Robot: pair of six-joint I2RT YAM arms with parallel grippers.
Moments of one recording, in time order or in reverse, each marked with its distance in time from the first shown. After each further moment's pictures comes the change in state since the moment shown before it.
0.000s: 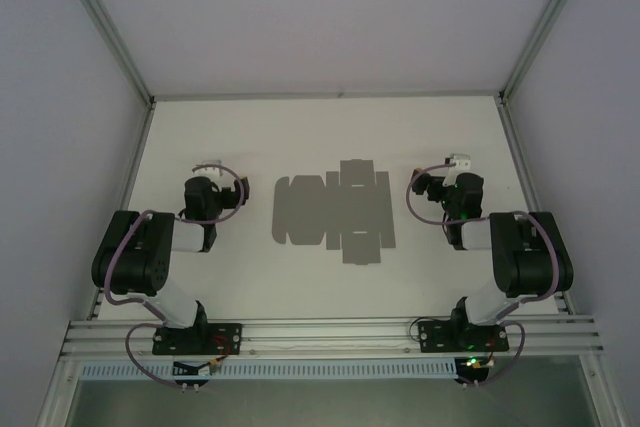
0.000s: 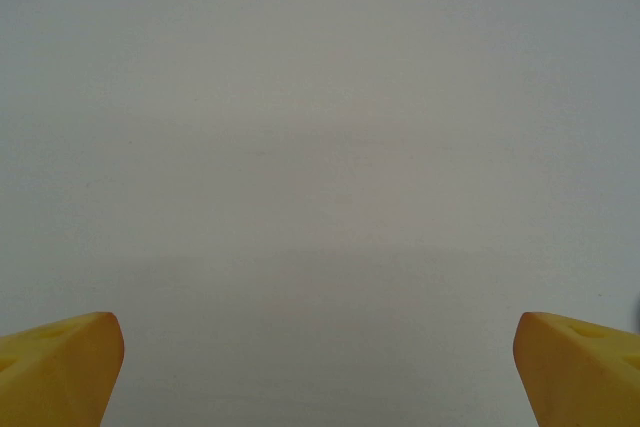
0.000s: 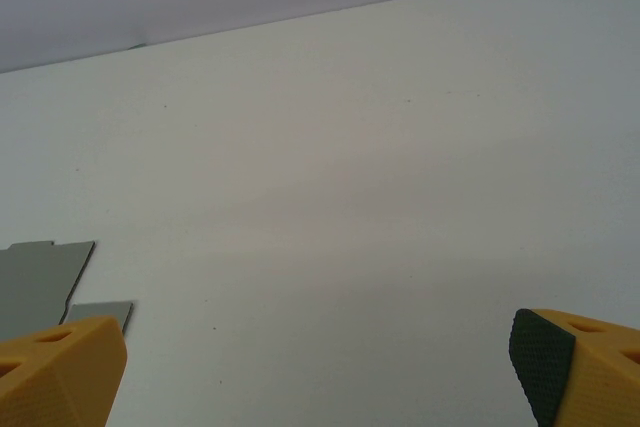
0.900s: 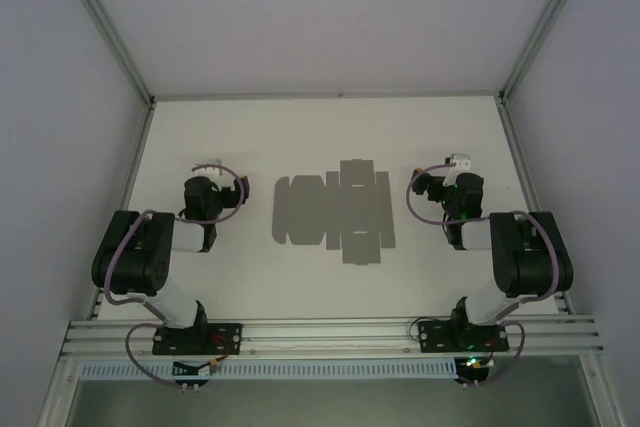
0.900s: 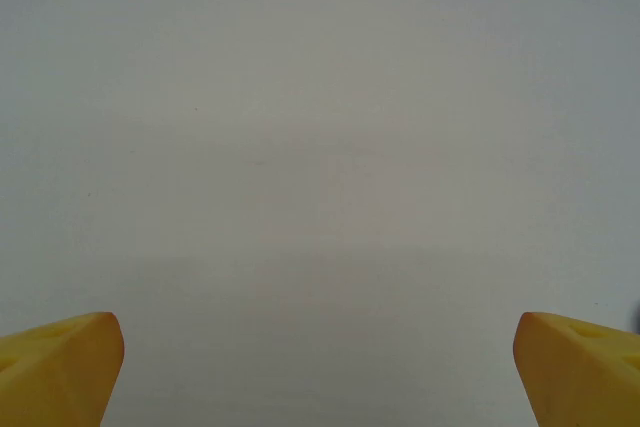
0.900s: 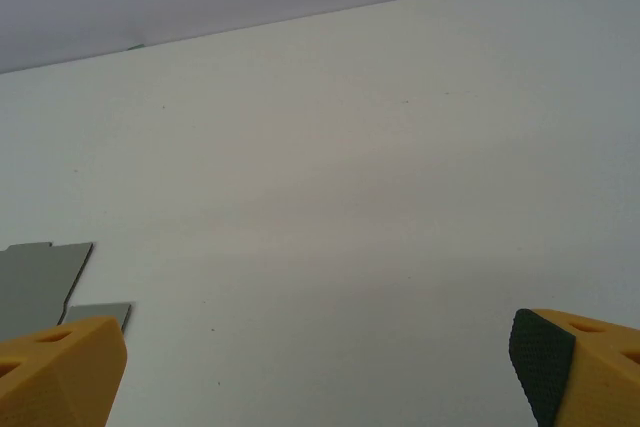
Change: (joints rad) left arm 0.000 0.000 0.000 0.019 0.000 0.000; right arm 0.000 0.000 0.001 0.000 0.003 0.000
